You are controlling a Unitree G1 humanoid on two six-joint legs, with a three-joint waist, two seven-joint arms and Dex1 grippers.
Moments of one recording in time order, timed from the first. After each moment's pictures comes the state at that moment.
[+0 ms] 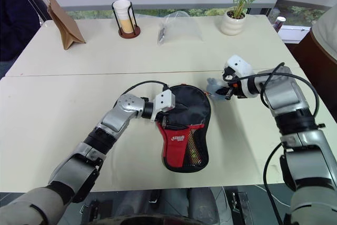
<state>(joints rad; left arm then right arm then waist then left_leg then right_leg) -0.68 0.22 -0.40 0.43 -0.05 0.12 -1.13 -0.69 -0.82 0.18 0.18 0.02 0.70 1.12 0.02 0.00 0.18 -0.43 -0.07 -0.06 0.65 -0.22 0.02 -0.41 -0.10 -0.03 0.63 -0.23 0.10</state>
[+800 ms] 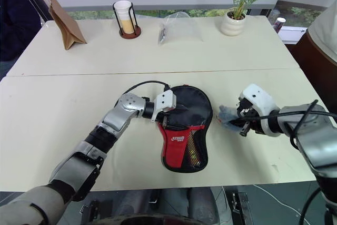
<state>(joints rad) -0.70 0.21 -0.41 0.46 -0.05 0.12 -1.14 -0.14 -1.04 -0.13 -0.59 0.28 1.11 1.00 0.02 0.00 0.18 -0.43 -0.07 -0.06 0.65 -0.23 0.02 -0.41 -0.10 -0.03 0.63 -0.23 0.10</state>
